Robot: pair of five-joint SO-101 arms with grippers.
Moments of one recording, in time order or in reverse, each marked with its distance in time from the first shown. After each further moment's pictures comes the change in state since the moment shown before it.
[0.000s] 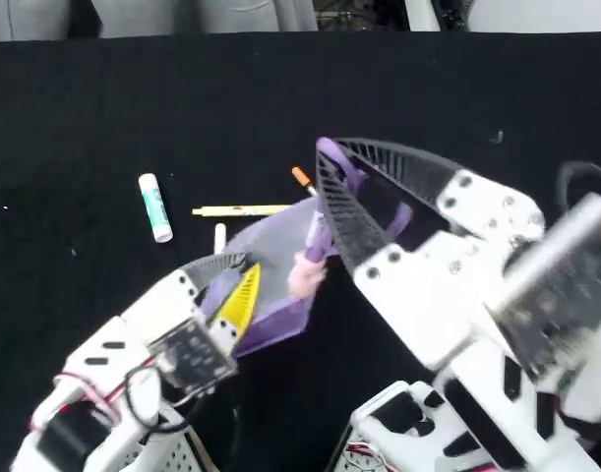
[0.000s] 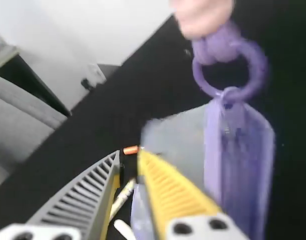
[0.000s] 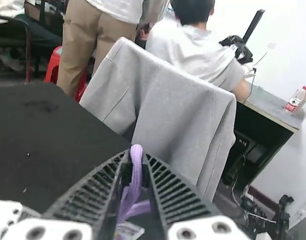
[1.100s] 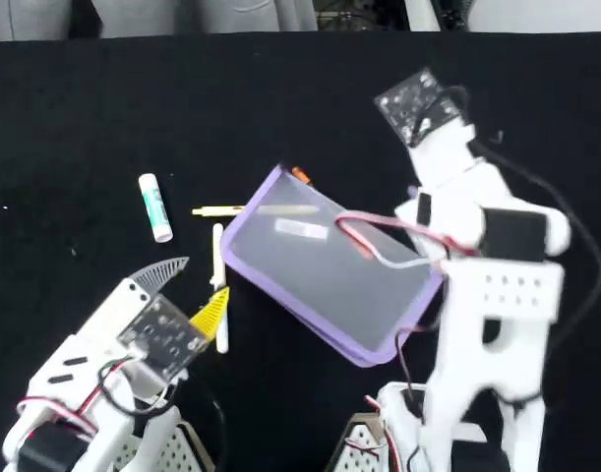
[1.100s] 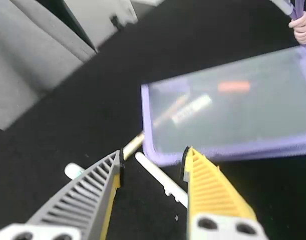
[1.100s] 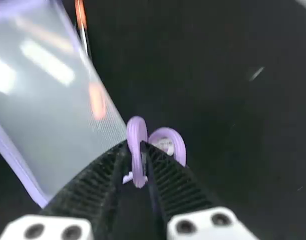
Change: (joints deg) left arm -14.0 0.0 -3.5 14.8 -0.1; right arm 39.9 -2.6 70.9 -15.0 18.6
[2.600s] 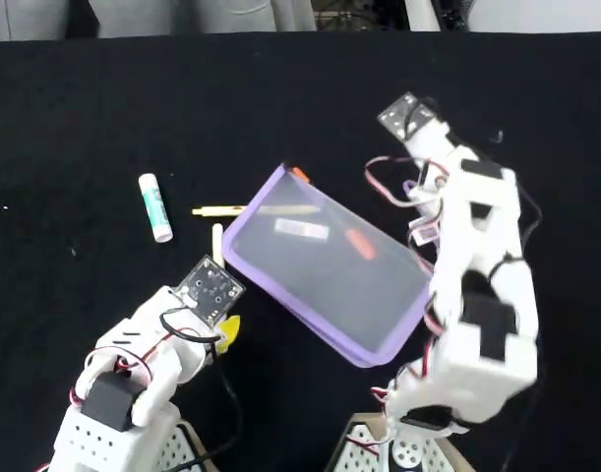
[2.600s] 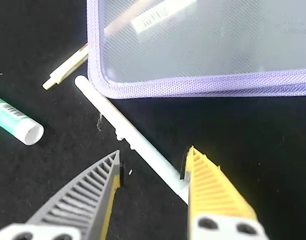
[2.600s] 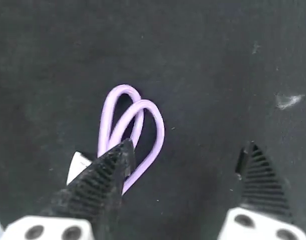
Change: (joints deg) left arm -0.3 0.2 26.9 -7.6 6.7; right arm 7.5 47.4 -5.3 -37.5 15.6
